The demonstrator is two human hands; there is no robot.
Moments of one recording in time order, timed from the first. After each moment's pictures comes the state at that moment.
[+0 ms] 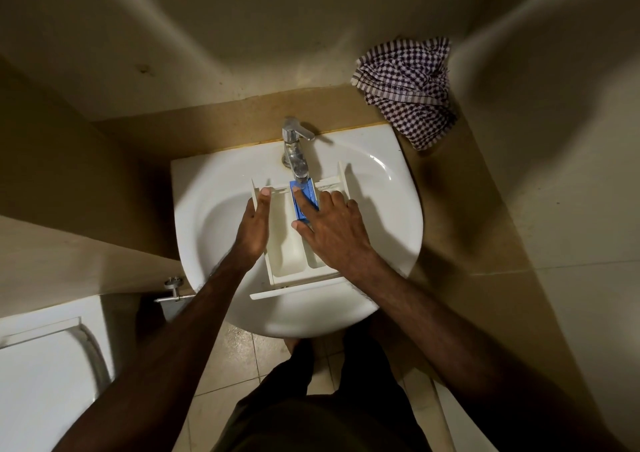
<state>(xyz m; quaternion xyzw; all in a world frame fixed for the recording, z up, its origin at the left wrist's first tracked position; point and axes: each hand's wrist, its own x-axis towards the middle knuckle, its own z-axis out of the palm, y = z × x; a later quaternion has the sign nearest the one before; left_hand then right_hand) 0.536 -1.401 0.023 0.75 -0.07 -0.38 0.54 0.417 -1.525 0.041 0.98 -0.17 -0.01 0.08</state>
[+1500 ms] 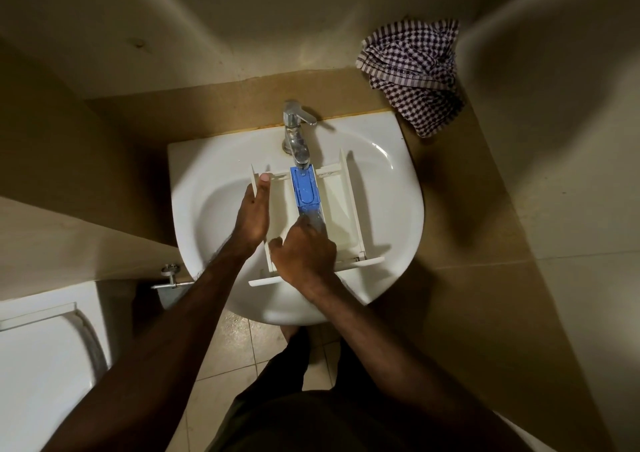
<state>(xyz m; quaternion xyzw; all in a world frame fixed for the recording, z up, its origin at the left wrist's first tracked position) 0.535 -1.401 0.024 0.77 -0.05 -0.37 0.52 0.422 -1.438 0.092 0.86 -0.41 -0.13 -0.28</state>
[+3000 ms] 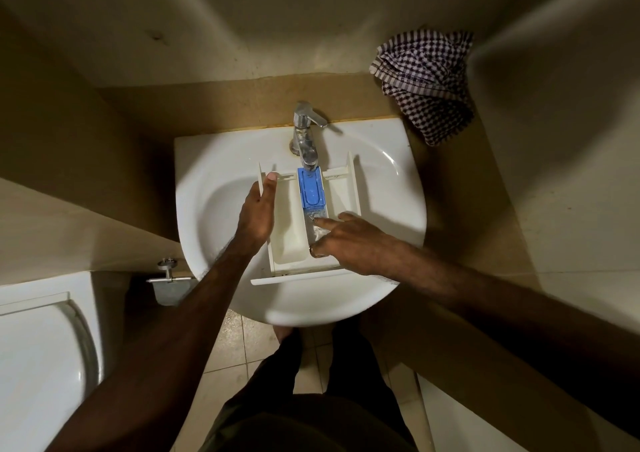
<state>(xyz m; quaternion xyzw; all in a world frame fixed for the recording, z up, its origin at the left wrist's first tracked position) 0.536 -1.400 0.014 0.78 -0.04 -0.34 0.53 0.392 -1.548 0.078 0.95 0.13 -0.29 -0.02</state>
